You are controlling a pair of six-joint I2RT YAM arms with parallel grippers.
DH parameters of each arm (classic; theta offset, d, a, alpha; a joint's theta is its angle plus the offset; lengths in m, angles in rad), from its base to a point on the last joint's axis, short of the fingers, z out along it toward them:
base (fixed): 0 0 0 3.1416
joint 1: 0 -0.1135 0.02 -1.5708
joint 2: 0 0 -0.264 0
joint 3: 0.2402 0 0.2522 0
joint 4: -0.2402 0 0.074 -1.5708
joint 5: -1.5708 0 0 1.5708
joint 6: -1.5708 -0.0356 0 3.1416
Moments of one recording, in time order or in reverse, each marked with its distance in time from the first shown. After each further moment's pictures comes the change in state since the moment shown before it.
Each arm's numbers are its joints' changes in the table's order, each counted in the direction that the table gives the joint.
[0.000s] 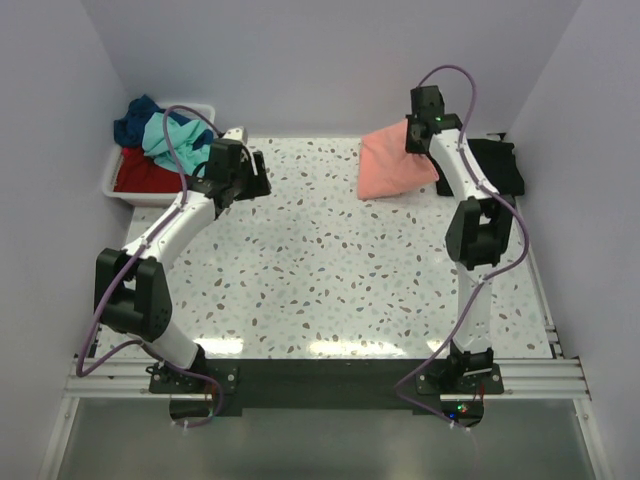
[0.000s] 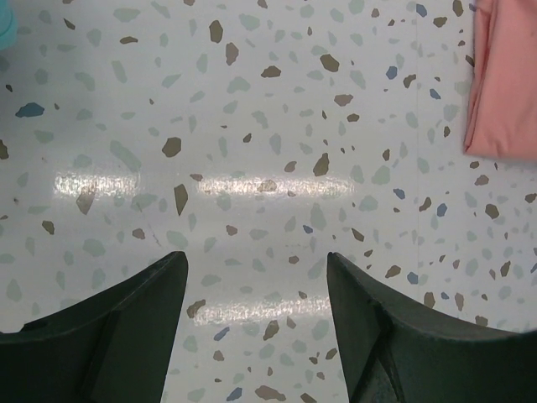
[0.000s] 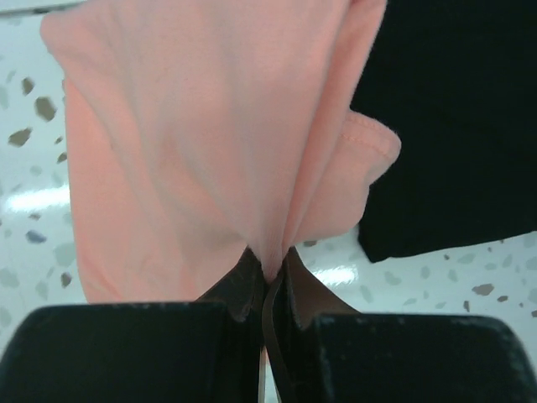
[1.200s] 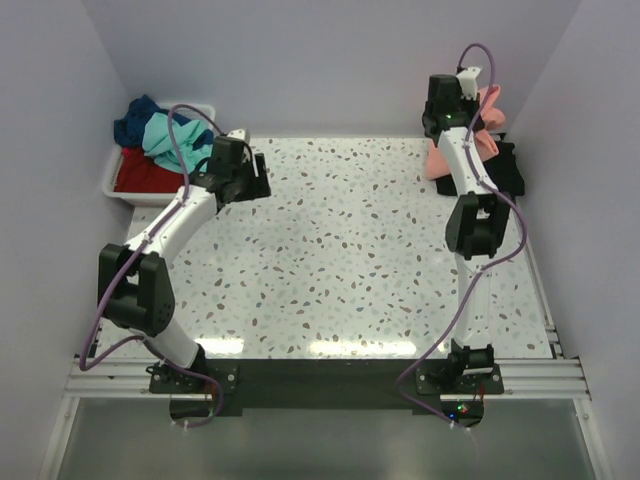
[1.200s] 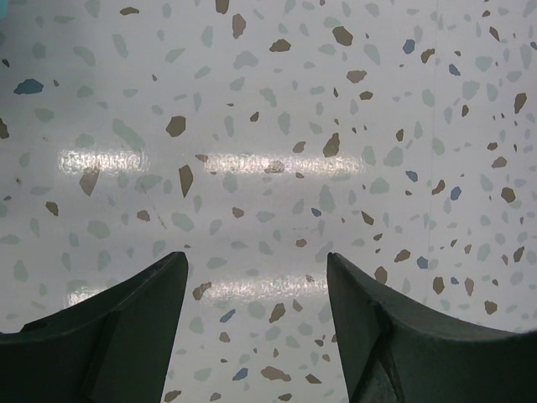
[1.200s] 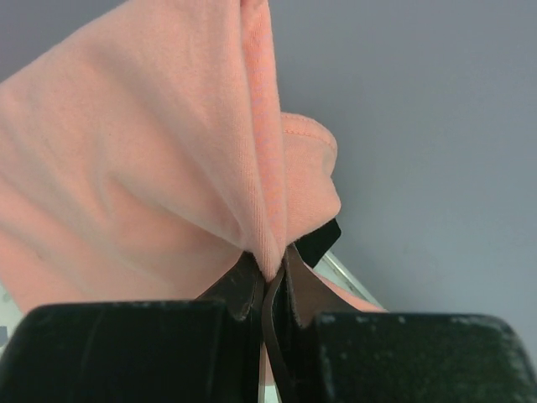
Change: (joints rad) left arm 0.000 -0.032 0.059 -0.104 -0.006 -0.008; right arm 0.089 -0.179 0.217 0.271 -0.776 0.174
